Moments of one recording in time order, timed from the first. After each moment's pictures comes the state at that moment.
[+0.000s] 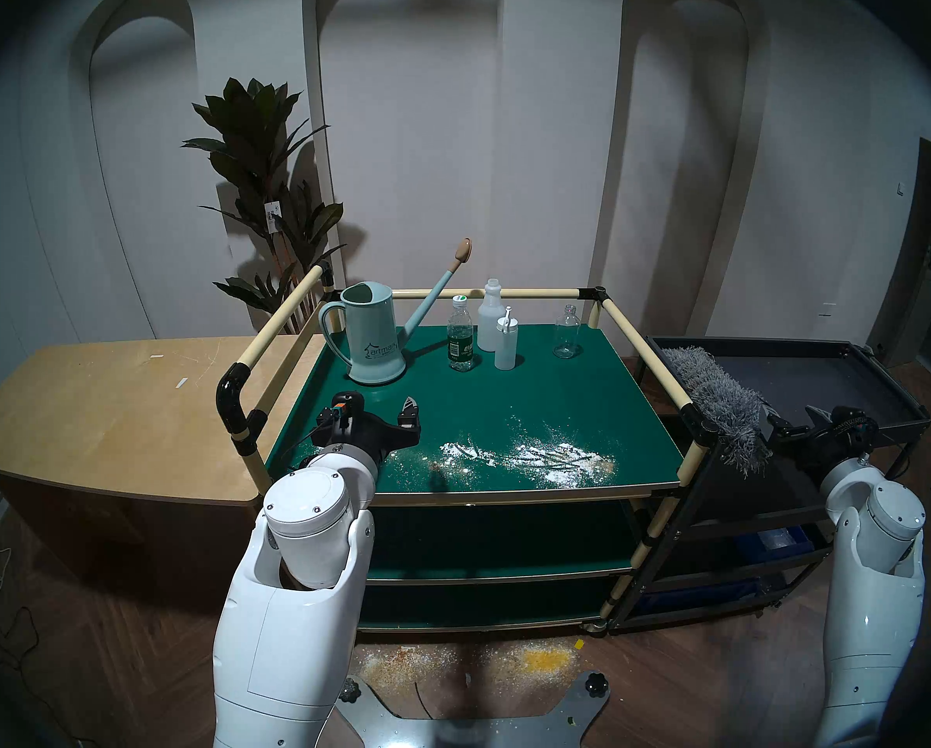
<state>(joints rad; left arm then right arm) 1.69 -1.55 -1.48 -1.96 -0.08 0.45 0.06 -1.78 -1.32 2.18 -1.90 0.26 0.37 0.33</state>
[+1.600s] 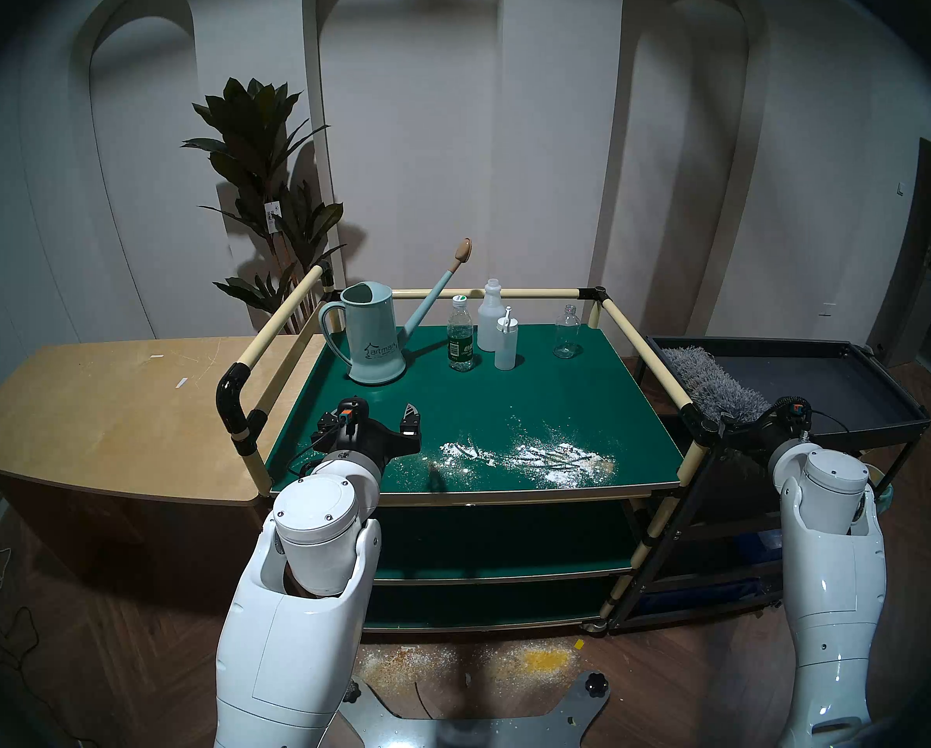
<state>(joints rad) 1.70 -1.54 -1.44 -1.95 -0.04 0.44 0.11 -1.59 -1.27 1.98 -1.73 0.11 0.55 0.17</state>
